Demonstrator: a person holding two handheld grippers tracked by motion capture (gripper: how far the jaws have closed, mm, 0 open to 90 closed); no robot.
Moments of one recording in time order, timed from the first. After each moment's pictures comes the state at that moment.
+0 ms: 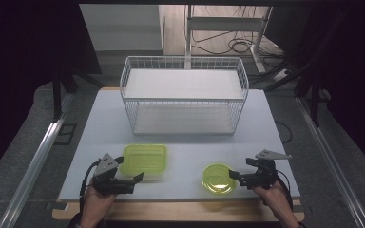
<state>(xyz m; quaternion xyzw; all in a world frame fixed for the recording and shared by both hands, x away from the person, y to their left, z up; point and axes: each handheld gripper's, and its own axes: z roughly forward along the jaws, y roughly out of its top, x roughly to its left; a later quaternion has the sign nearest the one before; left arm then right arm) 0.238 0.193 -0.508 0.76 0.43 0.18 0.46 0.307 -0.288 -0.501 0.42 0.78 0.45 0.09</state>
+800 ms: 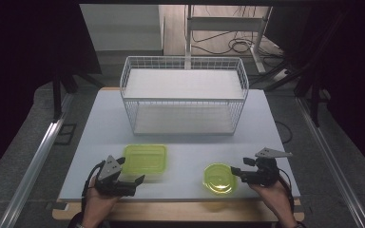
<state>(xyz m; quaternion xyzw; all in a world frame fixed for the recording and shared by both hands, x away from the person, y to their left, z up) 0.236 0.189 -0.512 0.77 0.40 0.21 0.45 0.305 -0.286 -0.487 0.41 0.80 0.42 0.11</state>
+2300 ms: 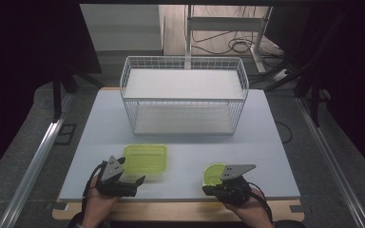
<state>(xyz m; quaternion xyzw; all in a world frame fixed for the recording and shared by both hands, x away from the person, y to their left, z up) 0.236 0.185 -0.514 0.78 0.39 0.22 0.43 0.253 -0.199 -0.478 0.24 0.88 0.41 0.01</state>
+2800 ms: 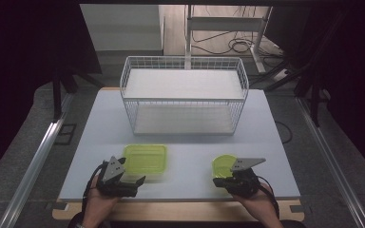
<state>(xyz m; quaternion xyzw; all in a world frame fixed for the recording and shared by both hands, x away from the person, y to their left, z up) 0.236 0.184 -0.514 0.79 0.39 0.23 0.42 0.275 -0.227 -0.482 0.29 0.87 0.40 0.03</state>
